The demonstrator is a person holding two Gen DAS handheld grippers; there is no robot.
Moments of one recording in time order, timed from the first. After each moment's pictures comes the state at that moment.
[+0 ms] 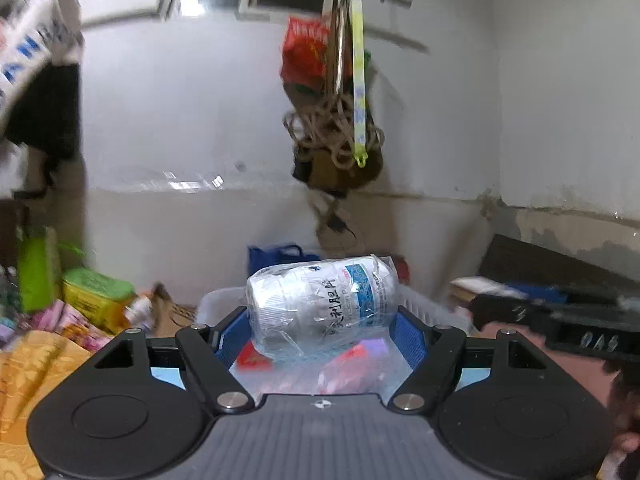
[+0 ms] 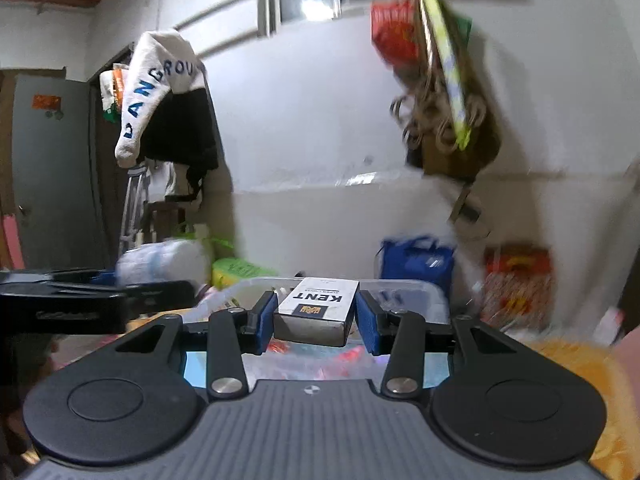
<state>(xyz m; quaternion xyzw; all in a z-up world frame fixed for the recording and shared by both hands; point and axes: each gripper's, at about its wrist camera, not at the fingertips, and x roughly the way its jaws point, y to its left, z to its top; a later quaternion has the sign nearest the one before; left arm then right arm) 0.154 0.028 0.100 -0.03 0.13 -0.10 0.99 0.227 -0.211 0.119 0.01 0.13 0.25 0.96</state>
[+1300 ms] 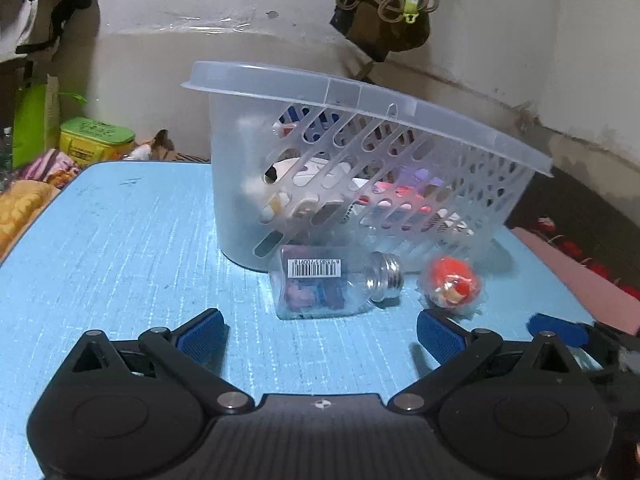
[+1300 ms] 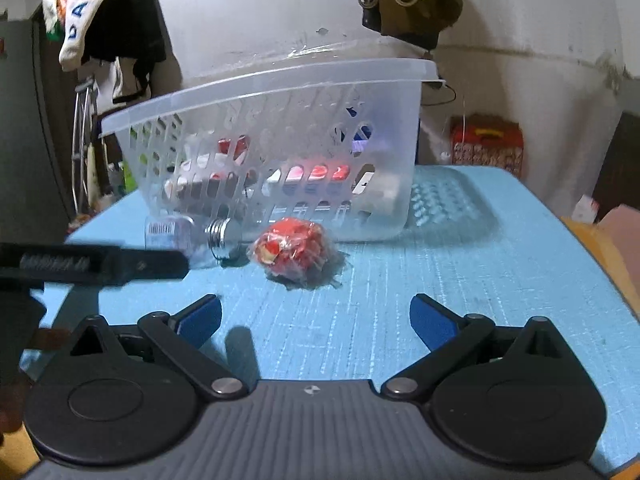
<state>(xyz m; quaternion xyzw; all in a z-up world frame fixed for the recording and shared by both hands) 0.187 0.030 -0.047 -0.09 0.30 -0.07 0.95 0.208 -0.211 -0.034 -0.01 0.26 0.17 0.95</state>
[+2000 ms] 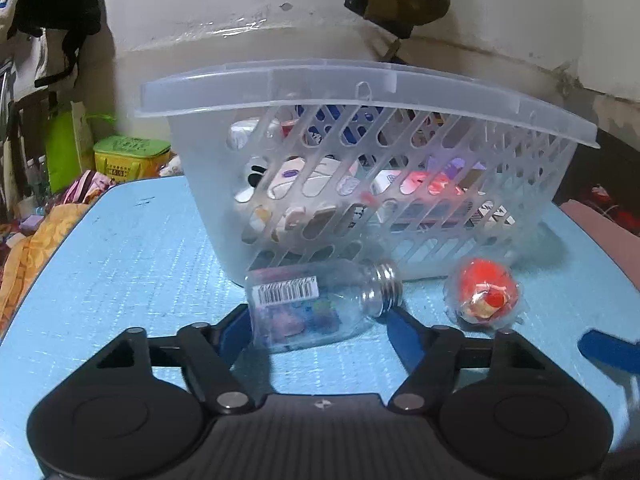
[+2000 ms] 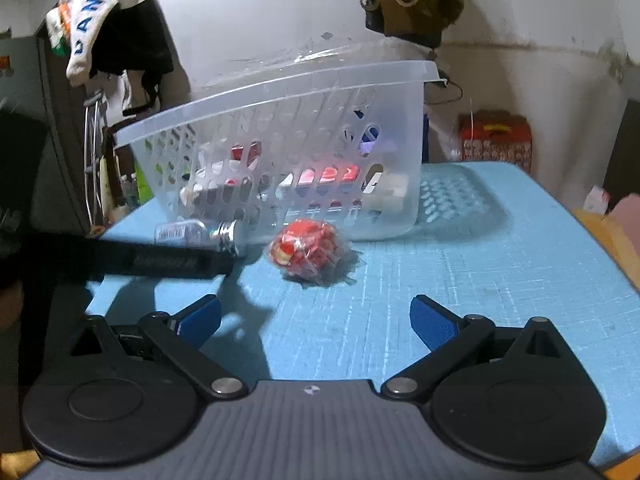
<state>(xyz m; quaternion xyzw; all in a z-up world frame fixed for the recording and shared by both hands) 0.204 -0.006 -0.039 -0.02 0.32 0.00 0.95 0.211 -0.217 -0.029 0.03 0.26 0.19 0.94</state>
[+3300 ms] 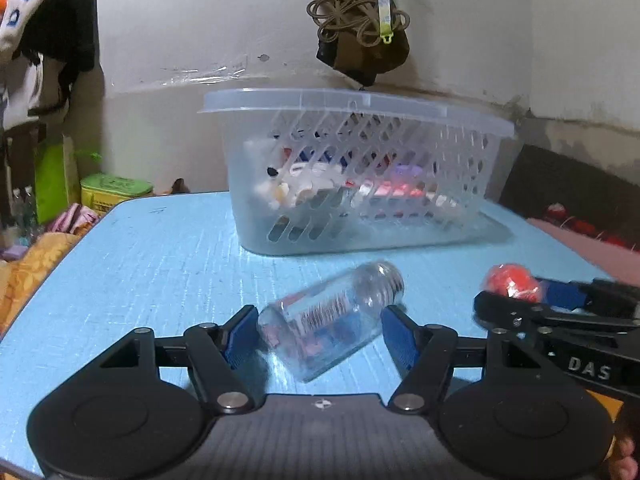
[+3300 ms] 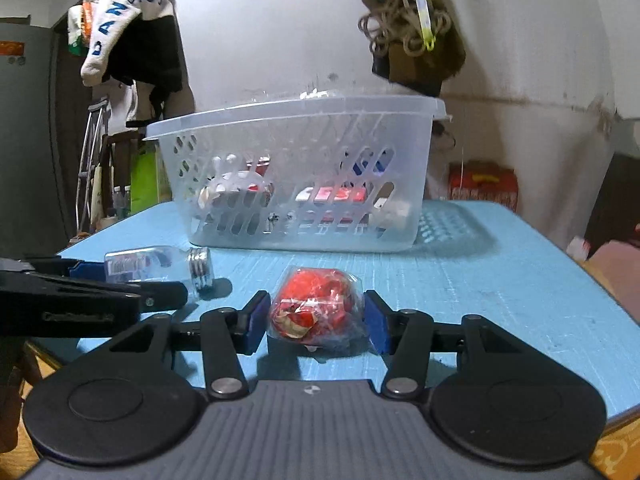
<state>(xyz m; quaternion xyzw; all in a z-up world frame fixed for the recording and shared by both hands) 0.129 0.014 -0.067 -0.01 0.22 -0.05 0.97 0.164 -0.201 -0.045 -0.02 0.17 0.17 0.97</state>
